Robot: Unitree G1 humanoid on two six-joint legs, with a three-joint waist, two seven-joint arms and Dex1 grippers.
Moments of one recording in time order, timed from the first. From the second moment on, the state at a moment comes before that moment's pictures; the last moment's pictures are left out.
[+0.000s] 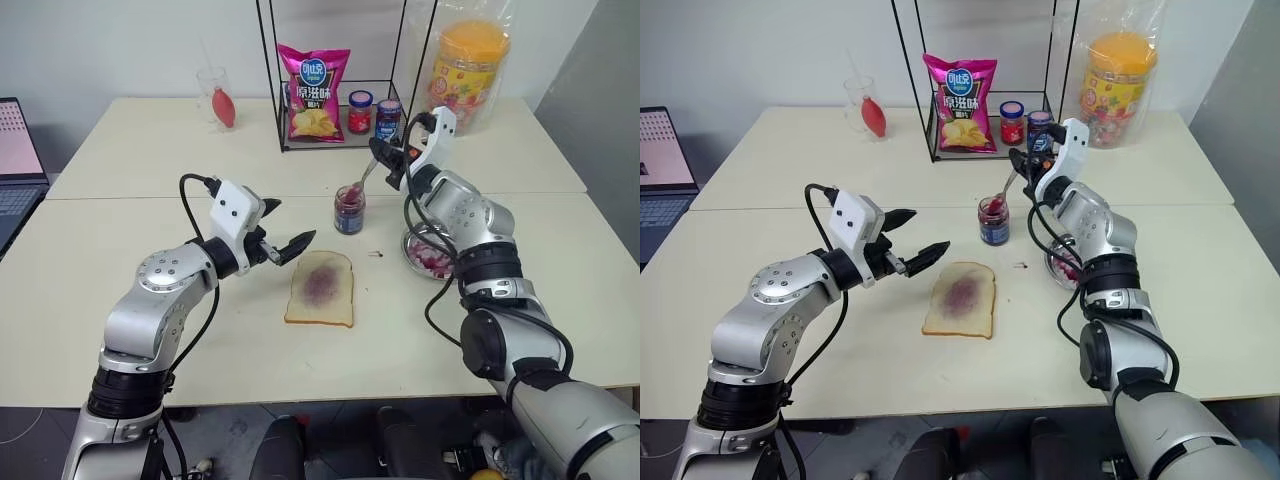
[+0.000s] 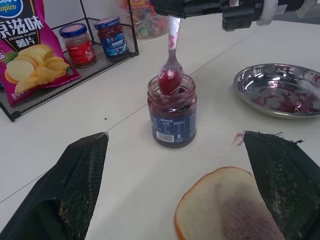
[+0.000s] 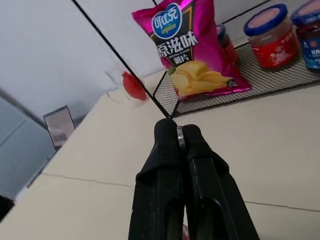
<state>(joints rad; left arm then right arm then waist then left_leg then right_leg) -0.40 0.56 0.03 -0.30 -0.38 0.58 -0.61 -1.08 -0.11 -0.24 0.64 0.47 0.52 0.35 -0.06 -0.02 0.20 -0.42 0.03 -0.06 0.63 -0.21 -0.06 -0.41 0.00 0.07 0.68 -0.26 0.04</state>
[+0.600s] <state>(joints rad) -0.40 0.56 0.03 -0.30 -0.38 0.58 -0.60 -1.00 -0.09 -0.06 0.57 0.30 0.42 0.39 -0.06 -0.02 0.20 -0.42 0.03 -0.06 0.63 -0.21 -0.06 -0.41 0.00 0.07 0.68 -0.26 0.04</state>
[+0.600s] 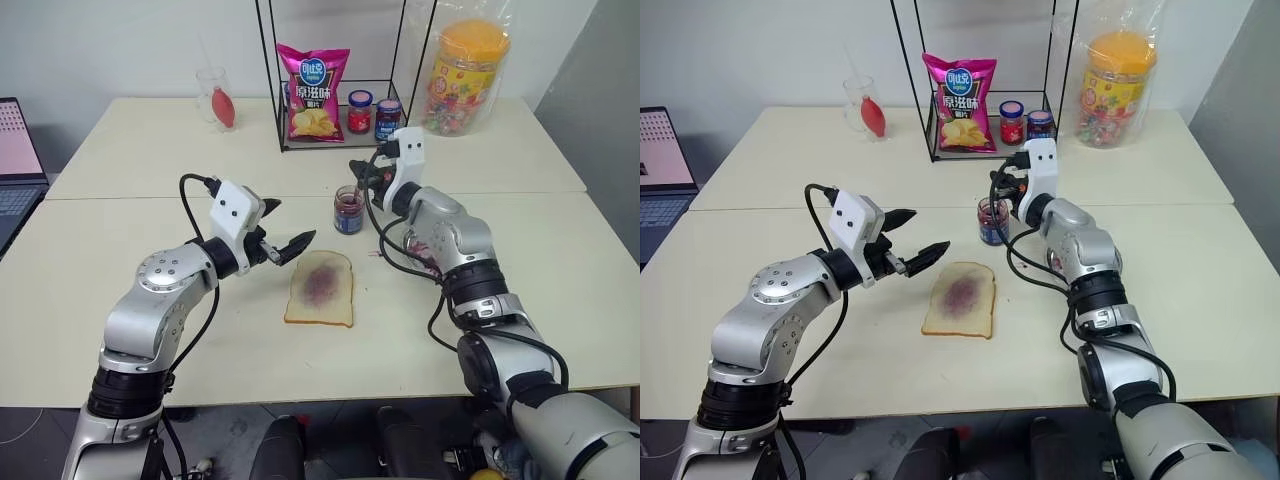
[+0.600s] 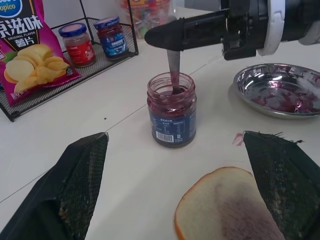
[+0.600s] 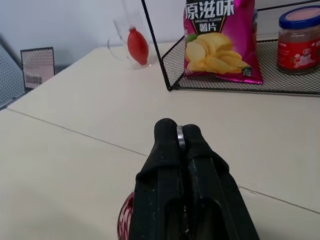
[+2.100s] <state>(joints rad) -0.39 0.55 0.03 -0.30 -0.36 0.56 -0.62 -1.05 -0.04 -0.44 0.64 0.63 0.64 0.18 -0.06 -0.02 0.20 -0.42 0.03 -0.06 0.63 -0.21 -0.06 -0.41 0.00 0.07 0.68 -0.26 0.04</state>
